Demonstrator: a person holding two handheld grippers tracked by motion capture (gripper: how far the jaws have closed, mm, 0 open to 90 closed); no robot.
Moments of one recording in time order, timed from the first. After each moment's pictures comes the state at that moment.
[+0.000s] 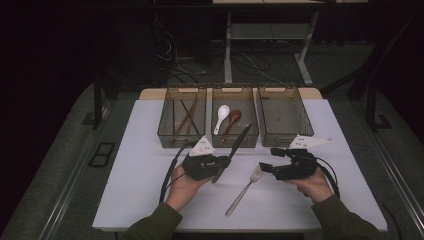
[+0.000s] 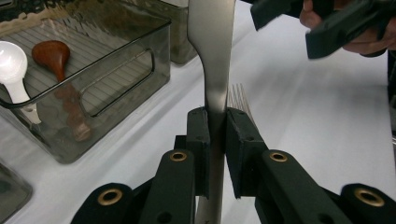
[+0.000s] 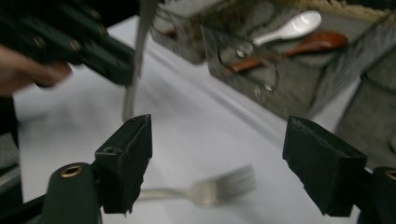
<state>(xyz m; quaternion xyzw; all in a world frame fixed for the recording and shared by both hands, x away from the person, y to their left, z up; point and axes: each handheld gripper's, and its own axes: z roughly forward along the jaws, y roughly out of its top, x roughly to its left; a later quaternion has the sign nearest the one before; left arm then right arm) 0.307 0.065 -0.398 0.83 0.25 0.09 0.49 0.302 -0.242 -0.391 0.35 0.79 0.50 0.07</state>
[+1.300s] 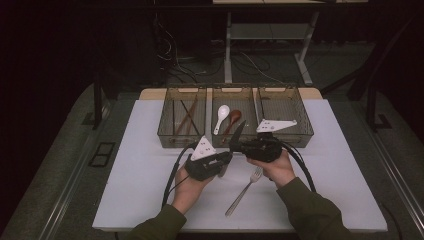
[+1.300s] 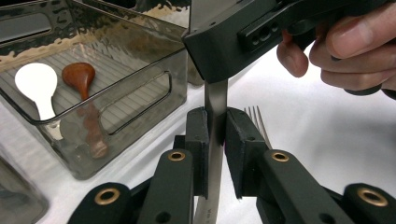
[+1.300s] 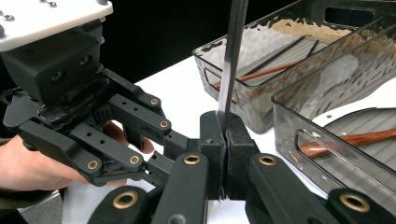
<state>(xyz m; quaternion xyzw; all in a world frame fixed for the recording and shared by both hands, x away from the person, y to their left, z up) 0.303 0.061 -0.402 0.80 0.26 0.13 0.52 0.338 -0.166 -0.376 0.29 0.78 0.55 0.01</state>
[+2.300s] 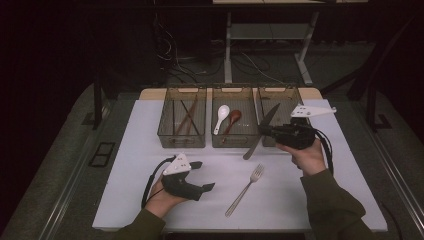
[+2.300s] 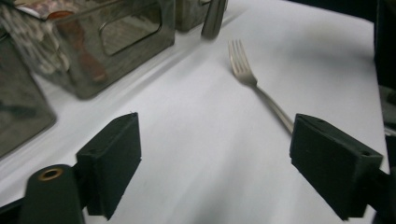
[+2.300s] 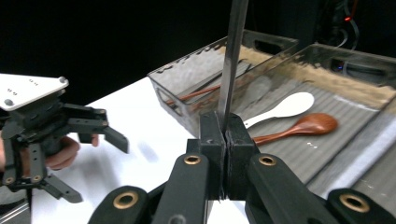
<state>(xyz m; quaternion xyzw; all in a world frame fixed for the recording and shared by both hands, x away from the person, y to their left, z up) 0.278 0.127 -0.430 0.83 0.24 0.09 0.50 0.343 -0.238 -0.333 0.33 0.76 0.55 0.08</state>
